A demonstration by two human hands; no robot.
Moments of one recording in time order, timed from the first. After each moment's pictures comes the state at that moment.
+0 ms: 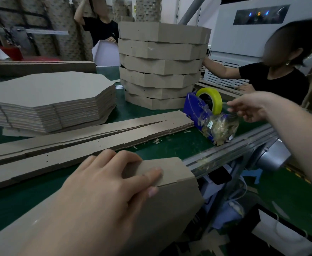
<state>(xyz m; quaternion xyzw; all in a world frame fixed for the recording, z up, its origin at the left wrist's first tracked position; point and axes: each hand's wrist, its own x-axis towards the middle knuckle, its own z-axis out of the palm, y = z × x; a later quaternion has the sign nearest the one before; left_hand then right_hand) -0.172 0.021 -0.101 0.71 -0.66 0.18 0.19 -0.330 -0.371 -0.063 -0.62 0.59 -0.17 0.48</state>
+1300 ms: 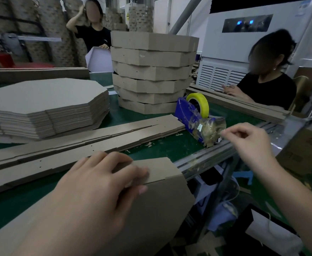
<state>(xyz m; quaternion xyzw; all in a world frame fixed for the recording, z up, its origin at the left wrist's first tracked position) -0.172 0.020 -0.101 0.71 -0.65 0.20 0.19 -0.373 -0.234 -0.120 -0.75 0.44 -0.44 0.24</state>
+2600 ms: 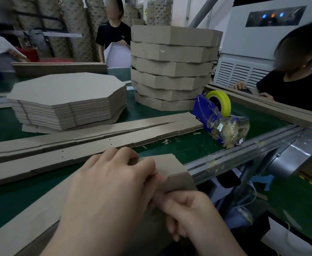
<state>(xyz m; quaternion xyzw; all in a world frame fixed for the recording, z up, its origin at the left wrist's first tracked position) -0.181 0.021 -0.097 0.78 -0.56 0.22 0.18 -0.300 -0.070 -0.155 -0.62 0.30 -0.17 0.70</state>
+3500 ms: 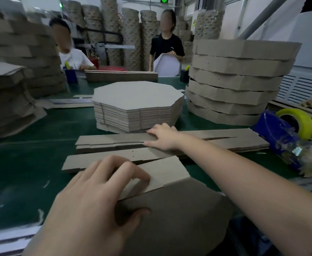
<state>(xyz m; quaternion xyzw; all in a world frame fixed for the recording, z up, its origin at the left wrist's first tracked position) -0.107 0.131 -0.101 0.80 -0.52 0.18 0.24 -0.011 -0.159 -0.150 -0.99 0.11 0.02 0.04</state>
